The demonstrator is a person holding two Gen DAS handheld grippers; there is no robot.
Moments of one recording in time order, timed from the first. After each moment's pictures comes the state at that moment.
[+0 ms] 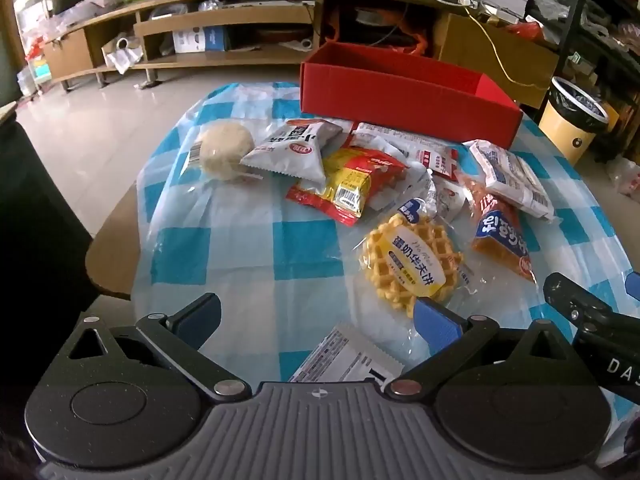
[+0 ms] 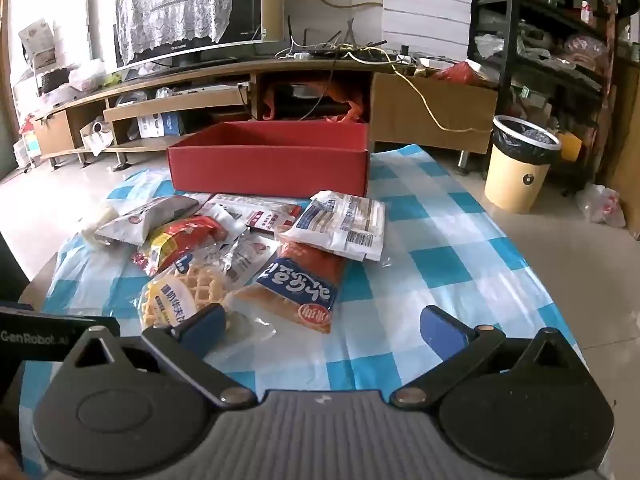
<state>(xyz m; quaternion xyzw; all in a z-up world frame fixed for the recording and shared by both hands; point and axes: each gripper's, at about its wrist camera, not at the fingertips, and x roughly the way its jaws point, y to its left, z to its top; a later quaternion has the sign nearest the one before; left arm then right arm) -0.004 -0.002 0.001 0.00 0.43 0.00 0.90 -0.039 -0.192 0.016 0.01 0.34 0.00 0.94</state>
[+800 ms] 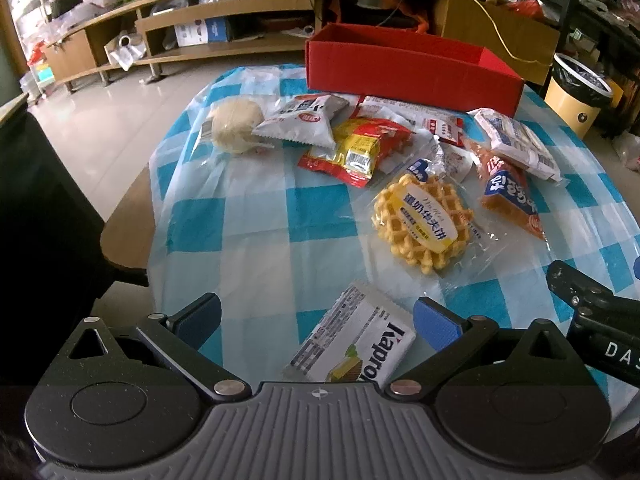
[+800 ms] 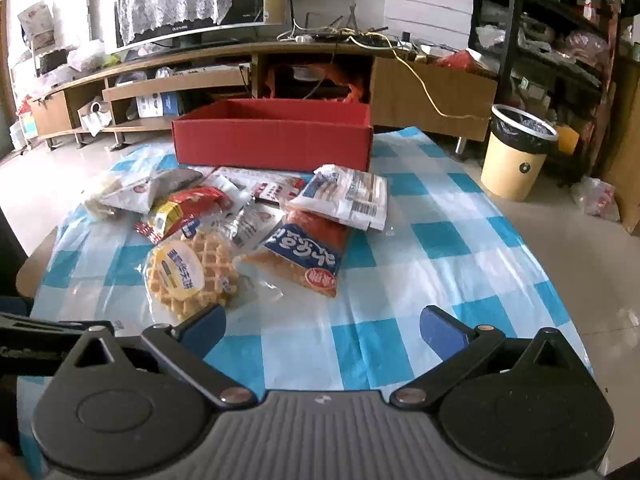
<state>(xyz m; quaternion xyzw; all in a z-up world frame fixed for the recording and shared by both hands) -0.021 0.003 -0.010 0.01 0.47 0.01 0.88 -0.053 -0.179 0.008 -0.01 0.37 -0.01 0.93</state>
